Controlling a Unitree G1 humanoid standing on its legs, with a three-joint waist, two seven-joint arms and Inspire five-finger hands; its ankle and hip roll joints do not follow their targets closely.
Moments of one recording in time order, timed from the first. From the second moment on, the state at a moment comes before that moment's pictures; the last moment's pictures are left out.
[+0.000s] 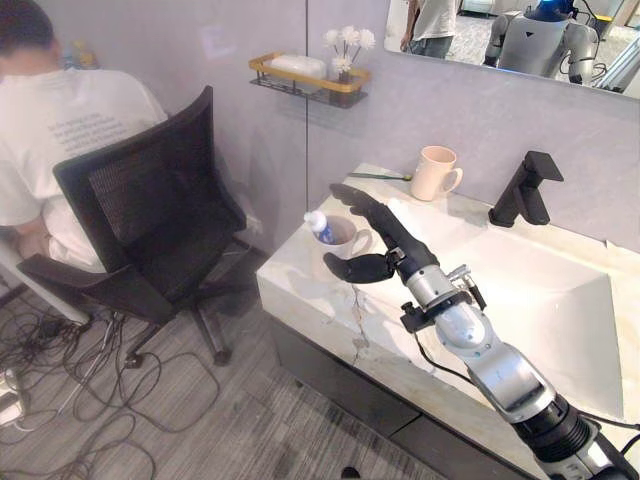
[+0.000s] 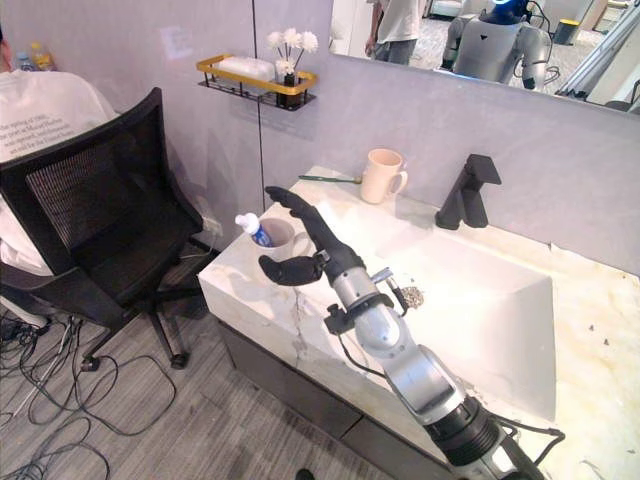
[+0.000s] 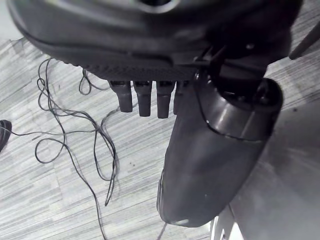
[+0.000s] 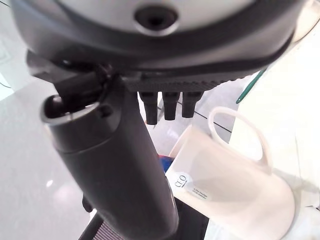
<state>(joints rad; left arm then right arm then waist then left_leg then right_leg) 0.05 0.13 -0.28 1.33 0.68 0.24 0.10 -0.29 -0.55 0.43 -0.35 0.00 0.17 -0.14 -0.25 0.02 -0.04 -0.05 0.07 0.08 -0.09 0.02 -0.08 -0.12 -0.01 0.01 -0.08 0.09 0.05</state>
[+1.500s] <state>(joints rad) 0.09 0.12 -0.28 1.32 0.67 0.27 0.10 -0.25 -0.59 0.34 -0.27 -0.07 0.31 -0.23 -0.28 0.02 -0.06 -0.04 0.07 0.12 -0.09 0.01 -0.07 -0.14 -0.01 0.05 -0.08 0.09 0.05</state>
